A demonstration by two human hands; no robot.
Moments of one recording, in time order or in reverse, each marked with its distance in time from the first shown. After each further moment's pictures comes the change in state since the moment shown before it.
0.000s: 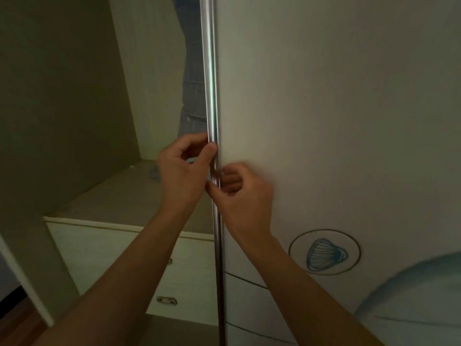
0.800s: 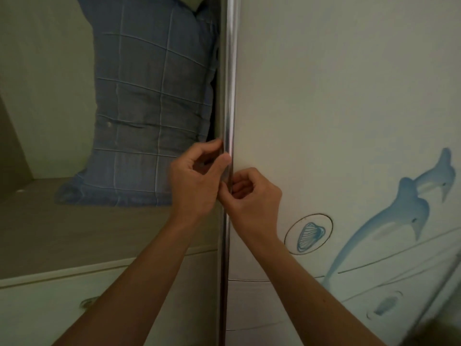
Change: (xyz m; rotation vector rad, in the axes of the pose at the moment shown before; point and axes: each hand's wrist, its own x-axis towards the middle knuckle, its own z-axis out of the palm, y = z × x) left_hand -0.009 -0.005 0.057 -0.440 -0.308 -0.049; right_hand 0.002 0.009 -0.045 -0.381 0.339 -0.046
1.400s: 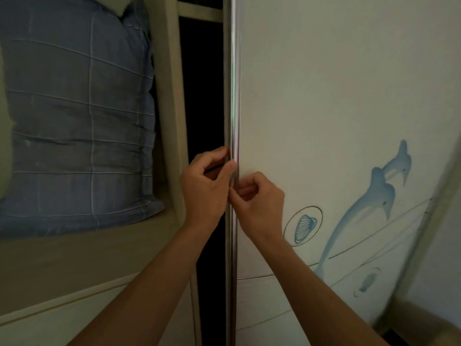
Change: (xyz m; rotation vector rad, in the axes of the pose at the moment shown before) left_hand -0.018 -0.012 0.140 -0.073 -0.059 -0.025; right_hand 0.040 0.077 -0.101 -0.139 0.089 0.123
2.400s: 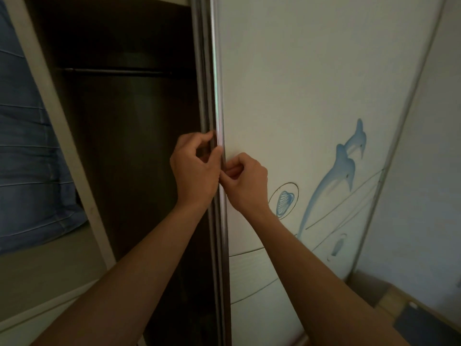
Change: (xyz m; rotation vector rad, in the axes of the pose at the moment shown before) left_hand -0.009 -0.016 0.146 0.214 -0.094 0.081; right_hand 0.070 0.091 -0.093 -0.145 0.003 0.052
